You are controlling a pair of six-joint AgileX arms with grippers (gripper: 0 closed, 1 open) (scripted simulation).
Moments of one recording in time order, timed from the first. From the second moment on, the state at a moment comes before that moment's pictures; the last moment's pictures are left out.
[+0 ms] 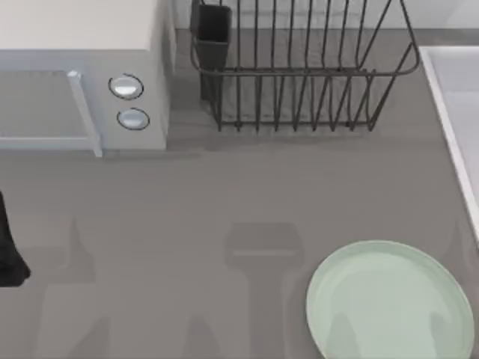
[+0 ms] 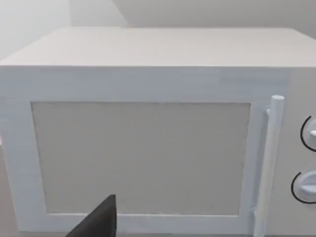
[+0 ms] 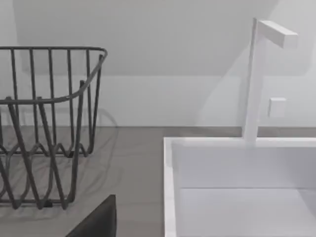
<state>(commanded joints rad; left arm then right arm) 0.00 0.00 0.00 0.00 0.00 0.00 0.00 0.00 0.00 0.00 0.00 0.00</state>
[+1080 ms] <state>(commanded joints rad) 0.00 0.00 0.00 0.00 0.00 0.00 0.02 1.10 0.60 -0.78 0.00 -0.20</state>
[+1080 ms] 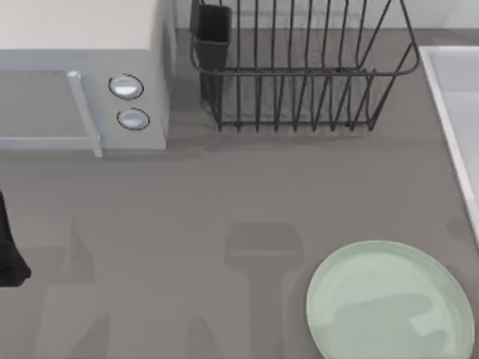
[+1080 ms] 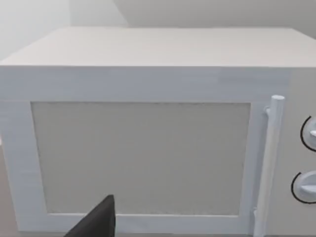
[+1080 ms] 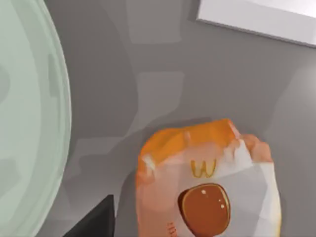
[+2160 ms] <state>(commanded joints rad) 0.00 0.00 0.00 0.00 0.00 0.00 0.02 1.48 0.67 -0.76 0.01 -0.25</state>
